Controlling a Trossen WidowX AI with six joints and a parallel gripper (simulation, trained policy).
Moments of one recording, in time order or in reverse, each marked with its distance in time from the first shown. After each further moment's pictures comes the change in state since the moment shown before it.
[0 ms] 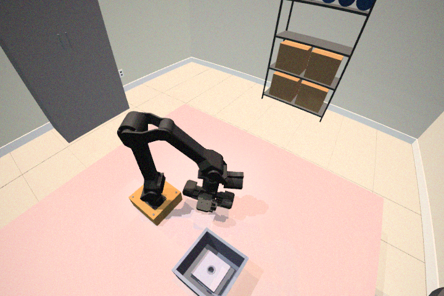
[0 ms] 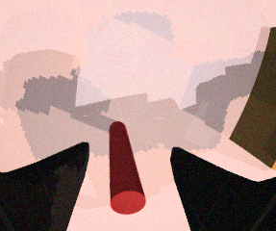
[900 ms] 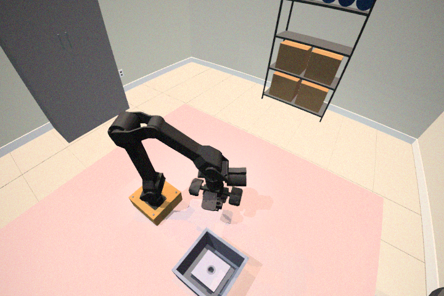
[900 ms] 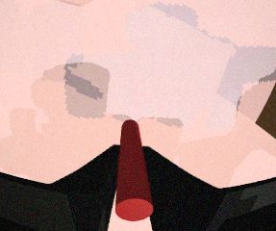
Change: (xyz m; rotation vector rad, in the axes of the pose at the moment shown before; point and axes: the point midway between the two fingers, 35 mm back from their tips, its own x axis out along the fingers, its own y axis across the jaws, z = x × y) arm -0.034 0.031 -0.004 0.018 0.100 0.160
